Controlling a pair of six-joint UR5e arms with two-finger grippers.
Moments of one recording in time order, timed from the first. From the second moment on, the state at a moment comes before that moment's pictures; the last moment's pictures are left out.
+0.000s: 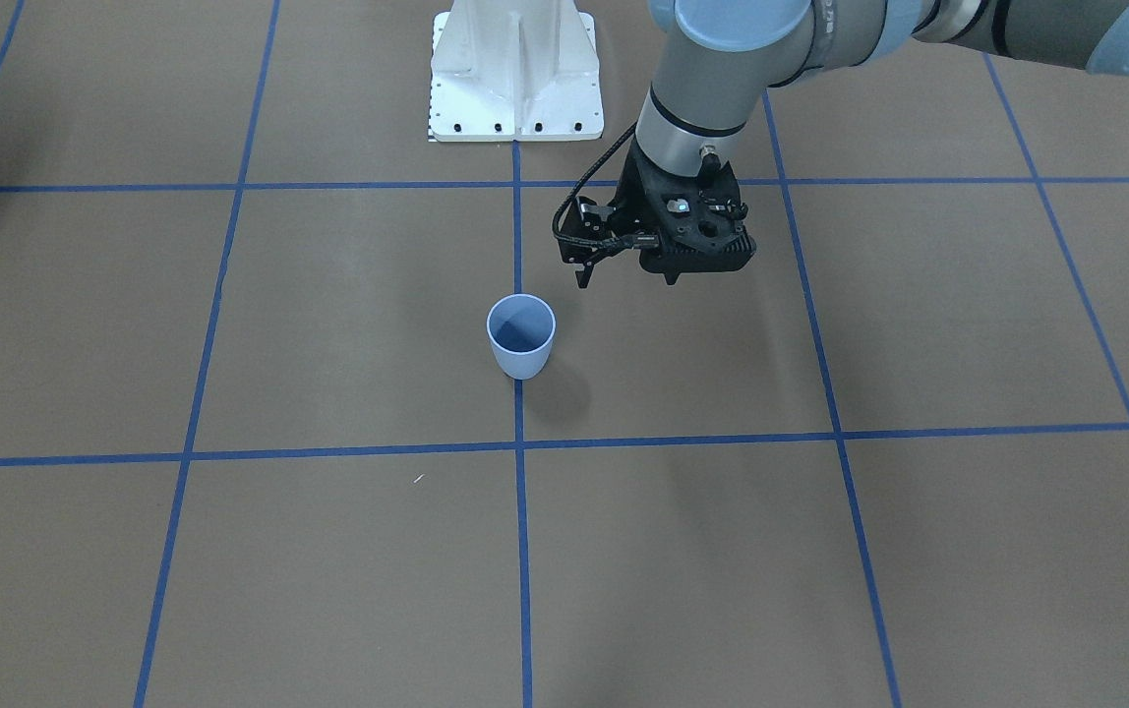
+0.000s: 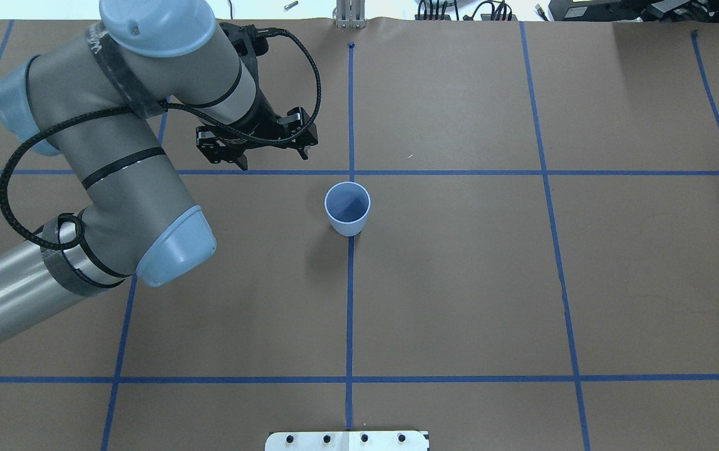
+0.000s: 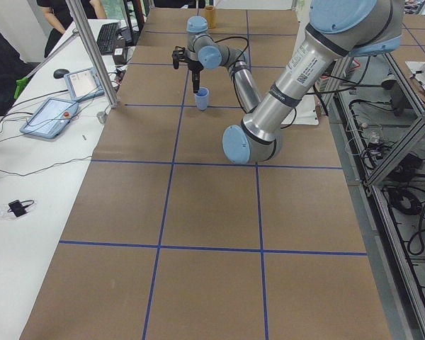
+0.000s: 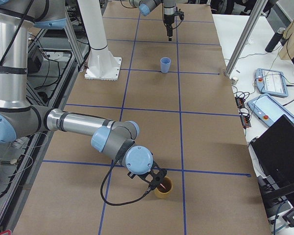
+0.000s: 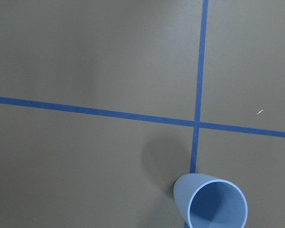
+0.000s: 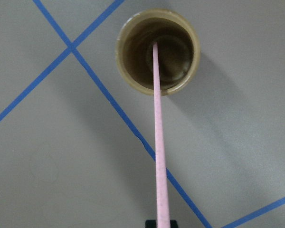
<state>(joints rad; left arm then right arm) -0.74 -2.33 -1.79 -1.46 -2.04 -1.22 1.80 -1.72 1.71 -1.98 2.57 0.18</state>
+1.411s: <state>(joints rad) -1.05 -2.13 -1.78 -1.46 -2.19 -0.75 1.56 -1.07 1.91 -2.45 2.56 0.58</state>
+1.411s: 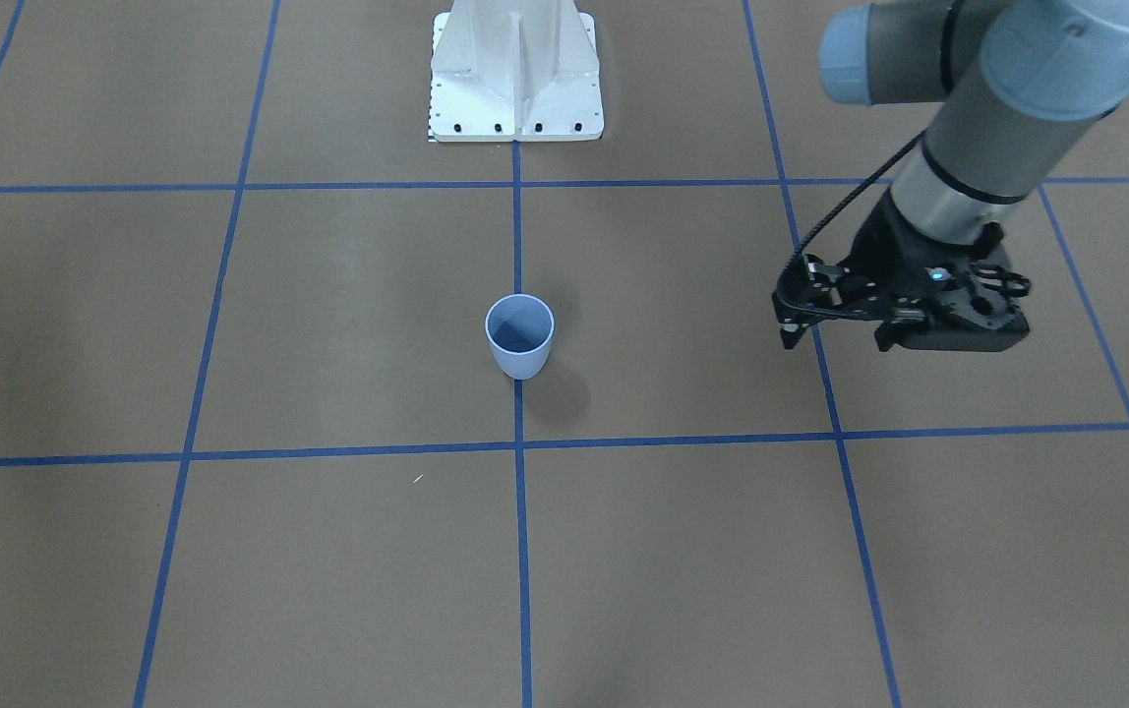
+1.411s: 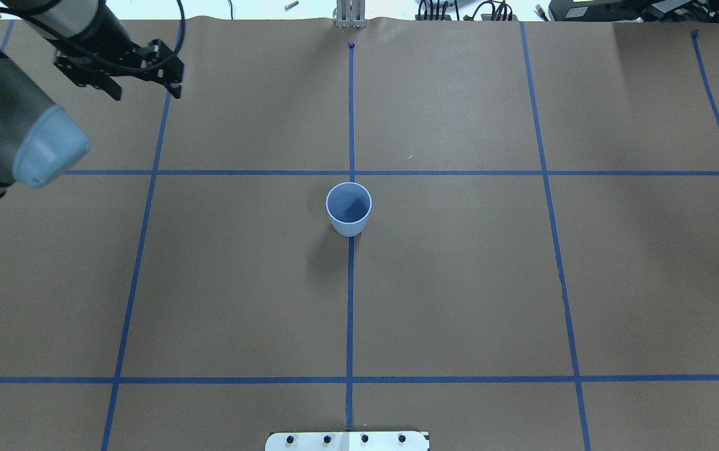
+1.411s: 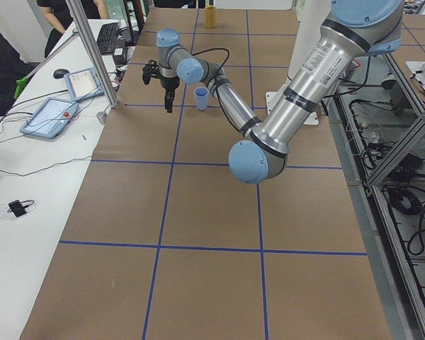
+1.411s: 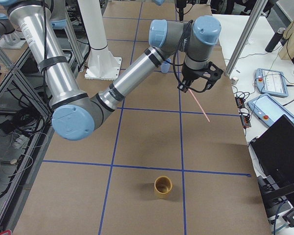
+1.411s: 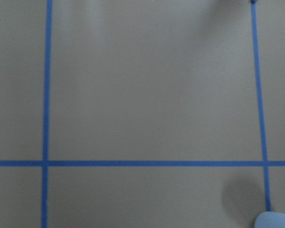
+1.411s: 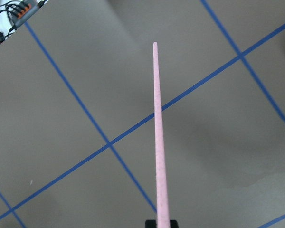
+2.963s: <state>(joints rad) -1.38 -1.89 -1.53 -1.55 -2.23 -0.02 0.76 -0.73 1.90 -1.74 2.44 1.66</state>
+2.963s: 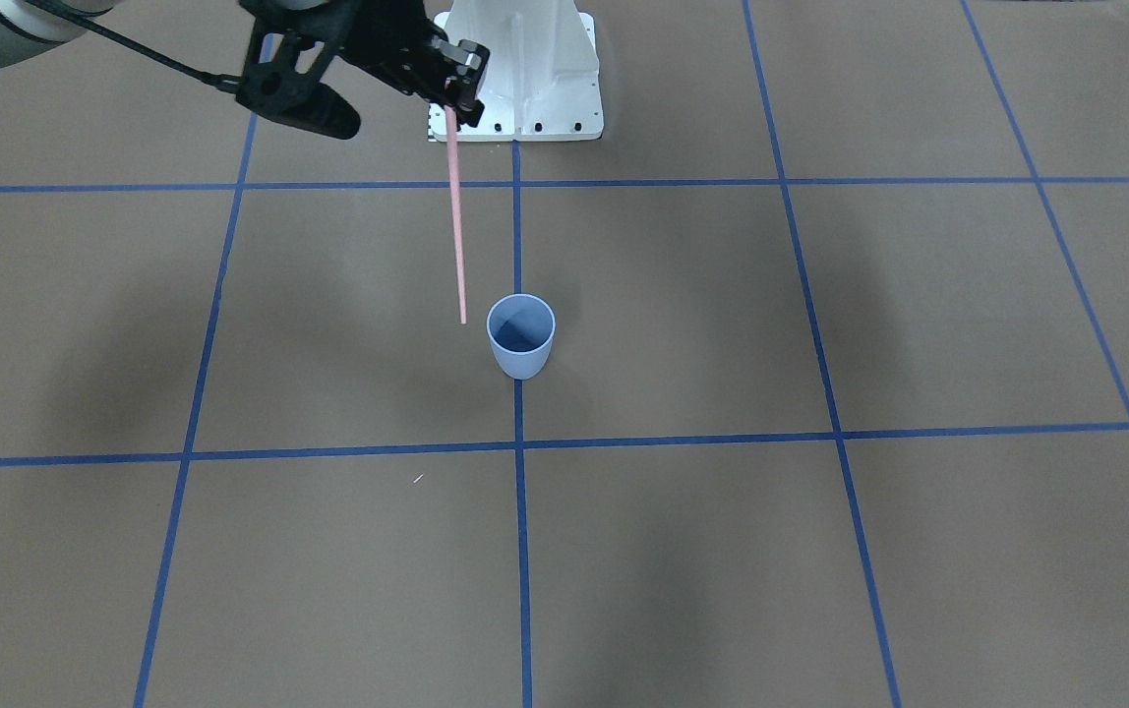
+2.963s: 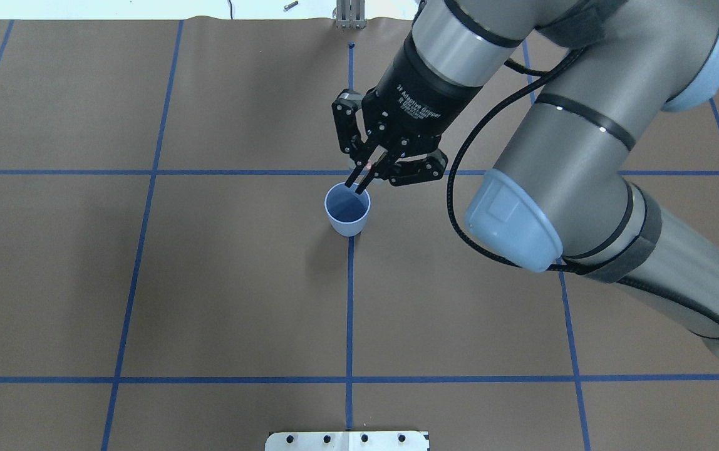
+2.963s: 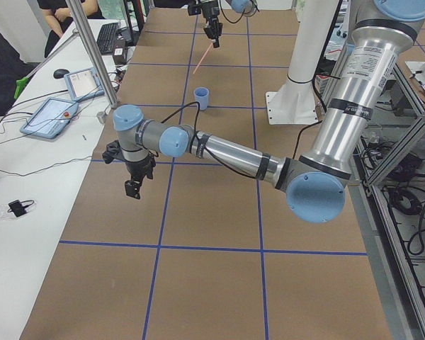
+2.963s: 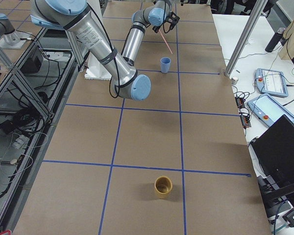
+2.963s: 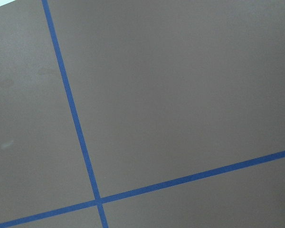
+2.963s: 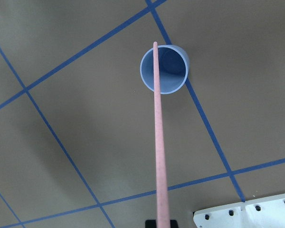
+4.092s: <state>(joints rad) -1.38 -1.89 -1.46 -1.62 -2.23 -0.02 0.67 -0.79 1.81 -1.64 2.40 1.65</state>
